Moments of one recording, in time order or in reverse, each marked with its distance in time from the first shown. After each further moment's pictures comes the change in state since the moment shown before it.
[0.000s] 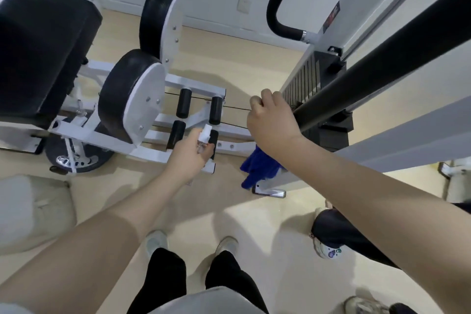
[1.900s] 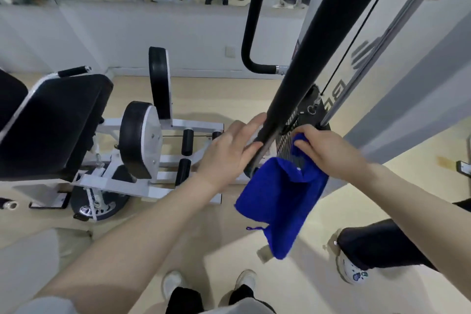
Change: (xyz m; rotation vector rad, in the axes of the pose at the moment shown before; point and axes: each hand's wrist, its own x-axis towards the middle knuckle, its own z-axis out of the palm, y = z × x) left_hand -0.048 0.143 0.016 0.285 0.141 0.835; right_hand -0.130 0.103 0.020 1.117 0.010 0.217
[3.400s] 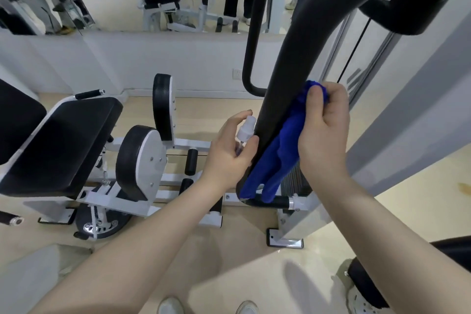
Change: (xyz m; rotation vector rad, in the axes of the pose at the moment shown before) left_hand 0.045 0.034 0.004 -0.378 0.141 -0.284; right_hand 0.026 -0.052 -0.051 1.061 0.911 0.111
